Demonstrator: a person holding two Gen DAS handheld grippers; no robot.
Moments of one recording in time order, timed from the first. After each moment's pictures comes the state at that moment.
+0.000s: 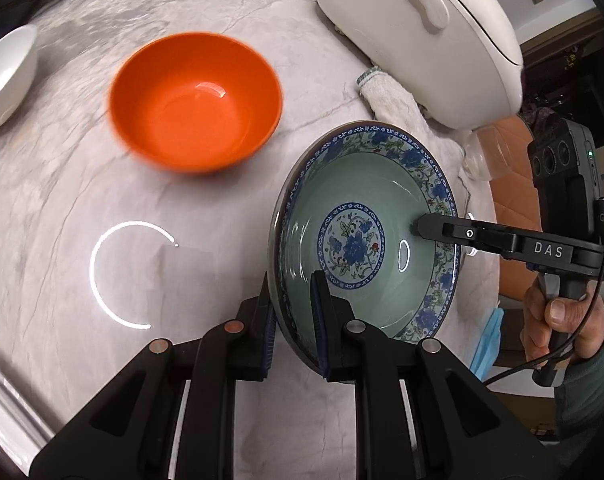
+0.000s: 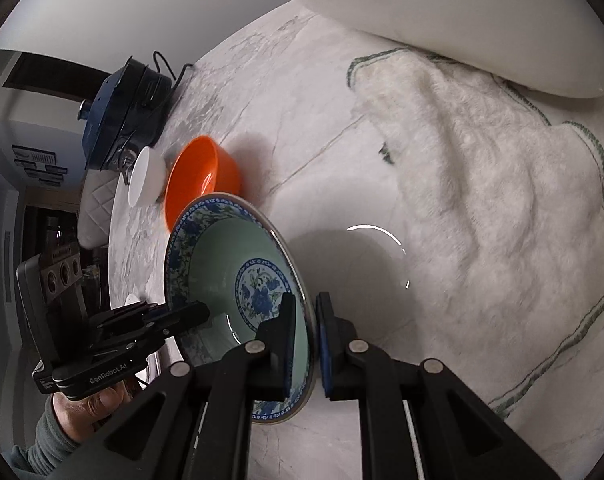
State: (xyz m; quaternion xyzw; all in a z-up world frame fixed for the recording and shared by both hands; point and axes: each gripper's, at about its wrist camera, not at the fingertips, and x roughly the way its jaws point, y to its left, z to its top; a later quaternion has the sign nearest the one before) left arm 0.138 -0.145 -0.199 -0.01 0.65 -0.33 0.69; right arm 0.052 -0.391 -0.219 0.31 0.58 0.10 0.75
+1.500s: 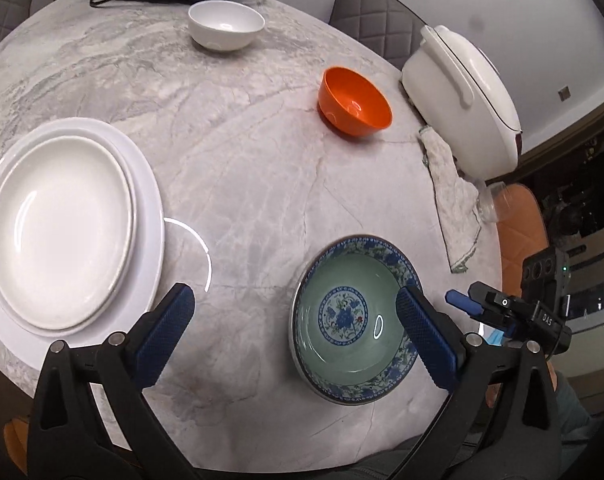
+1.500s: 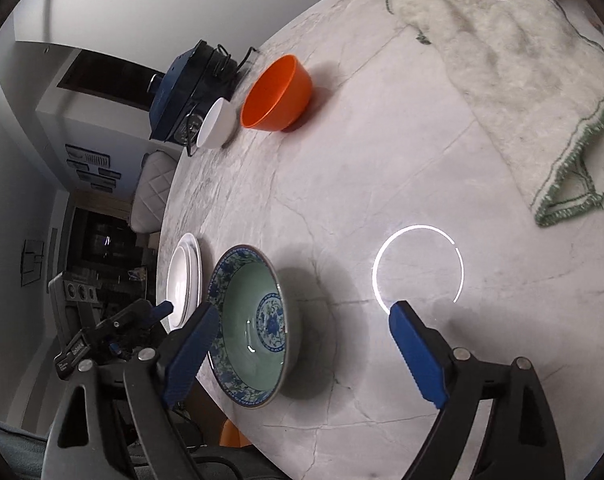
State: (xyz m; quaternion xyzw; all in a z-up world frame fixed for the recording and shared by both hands) left arm -0.008 0.046 -0.156 -0.12 0.58 -0.20 0.78; right arm -0.082 -0.332 -0.240 0.37 0.50 0.16 0.77
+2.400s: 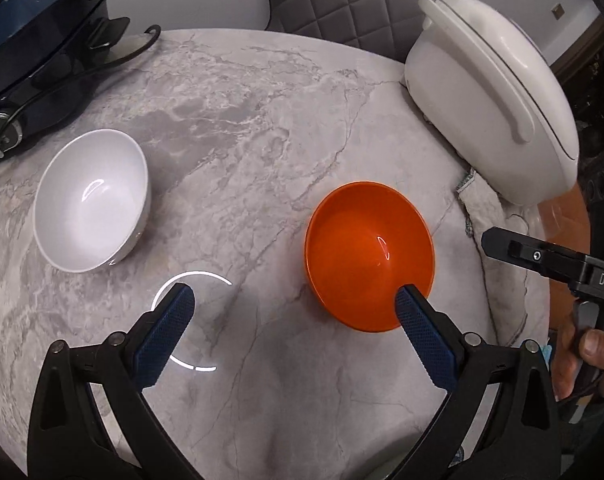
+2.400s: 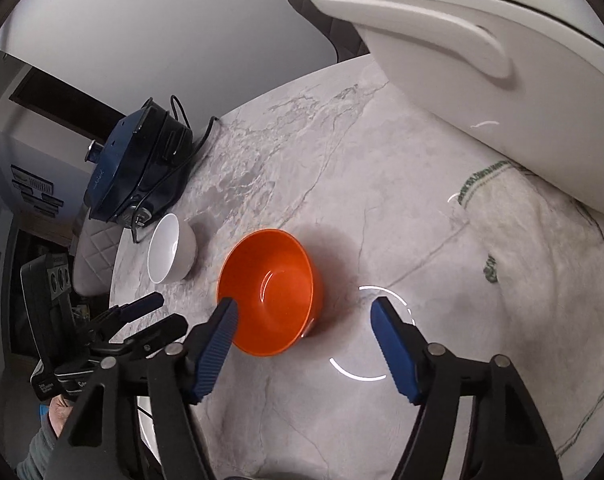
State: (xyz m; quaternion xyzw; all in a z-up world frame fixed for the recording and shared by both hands) left arm 0.261 -0.097 -0.178 0.05 0.60 -0.27 0.75; right arm 0.135 -0.339 -0.184 0.30 0.50 0.05 0.81
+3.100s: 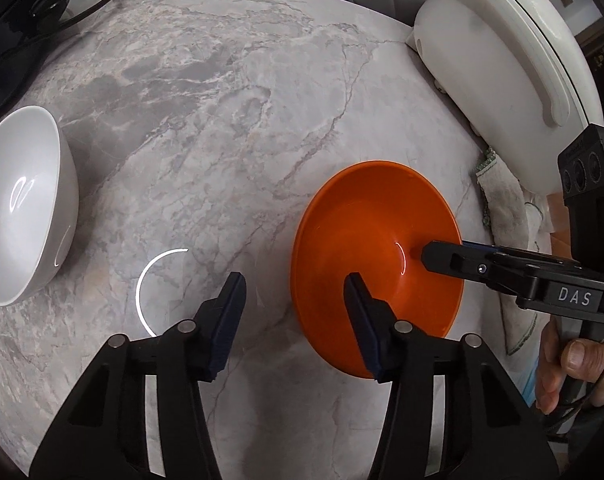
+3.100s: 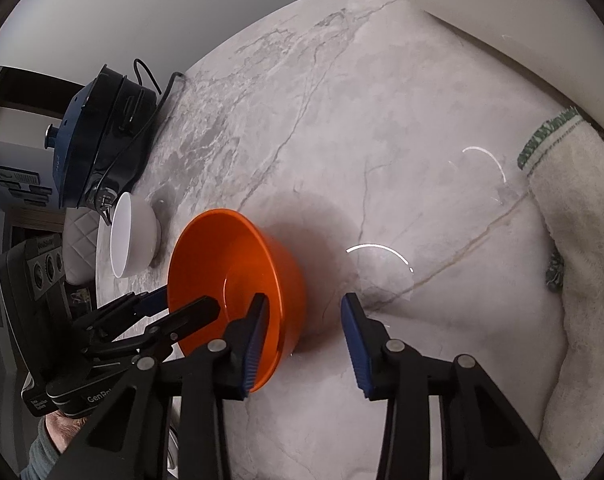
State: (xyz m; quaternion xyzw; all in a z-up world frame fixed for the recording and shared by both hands) left arm 0.281 -0.132 -0.239 0.05 0.64 -0.29 0.71; right arm 0.175 -0.327 -0.248 0.32 0.57 0.06 0.75
